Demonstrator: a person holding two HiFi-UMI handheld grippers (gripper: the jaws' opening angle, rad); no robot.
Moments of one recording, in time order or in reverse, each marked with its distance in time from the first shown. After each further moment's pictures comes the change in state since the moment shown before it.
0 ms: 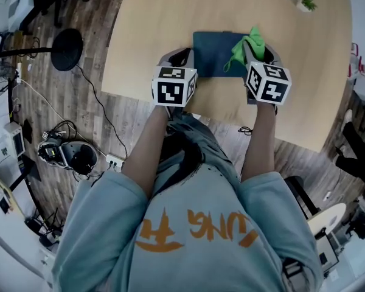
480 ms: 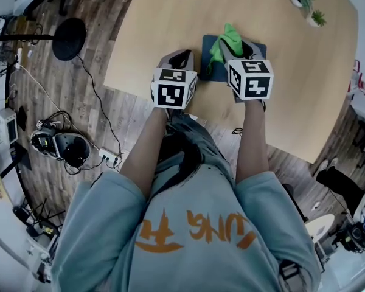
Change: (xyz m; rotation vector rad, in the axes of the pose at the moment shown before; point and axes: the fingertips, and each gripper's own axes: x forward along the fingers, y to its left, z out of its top) left arm -0.009 0.025 -0.007 -0.031 -0.014 0.051; right arm 0.037 0.099 0.015 -0.142 0.043 0.227
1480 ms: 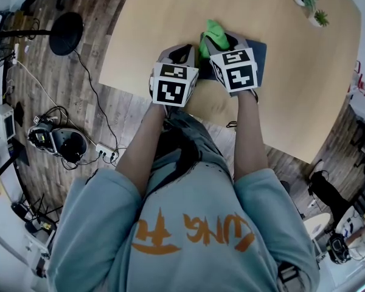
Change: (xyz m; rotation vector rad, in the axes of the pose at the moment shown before) left arm 0.012 -0.004 0.009 0.040 0.005 -0.008; right arm 0.035 0.025 -0.006 -0.155 0.107 0.072
